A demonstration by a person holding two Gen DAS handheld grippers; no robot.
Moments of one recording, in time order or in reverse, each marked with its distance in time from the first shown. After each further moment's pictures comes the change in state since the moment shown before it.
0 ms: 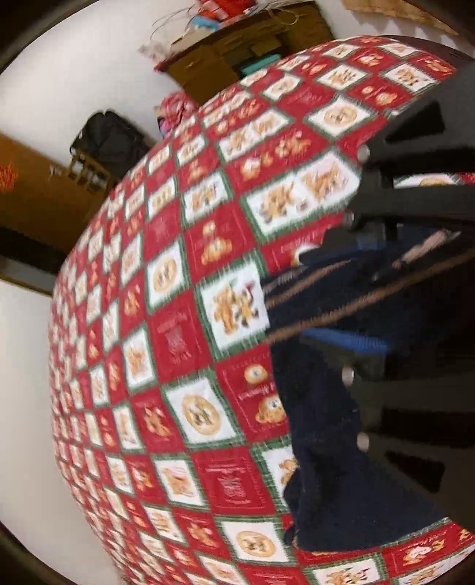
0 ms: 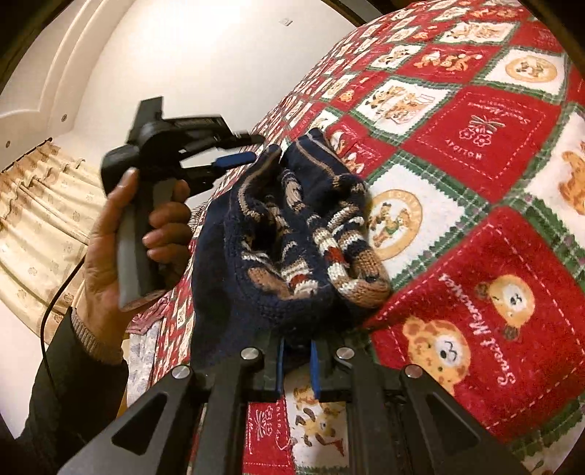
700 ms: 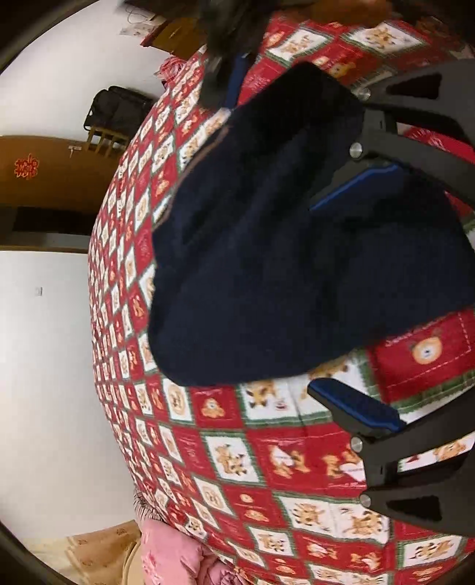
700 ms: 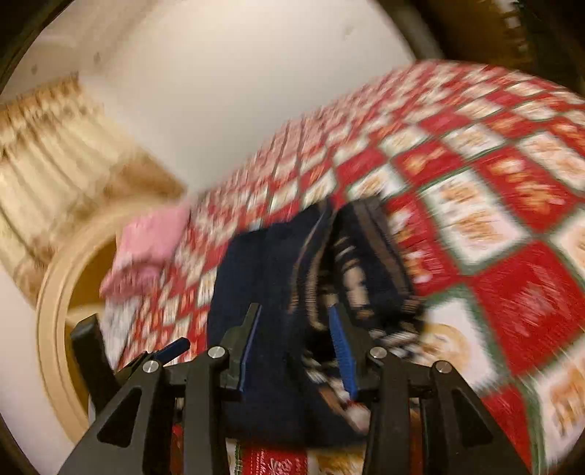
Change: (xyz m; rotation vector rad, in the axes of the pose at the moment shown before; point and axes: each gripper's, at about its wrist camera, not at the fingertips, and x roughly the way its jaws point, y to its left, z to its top) left arm -0.092 0.107 -0.188 0.023 -0.193 0.272; right arm 0.036 0.077 0.090 -0.281 0.071 -0.074
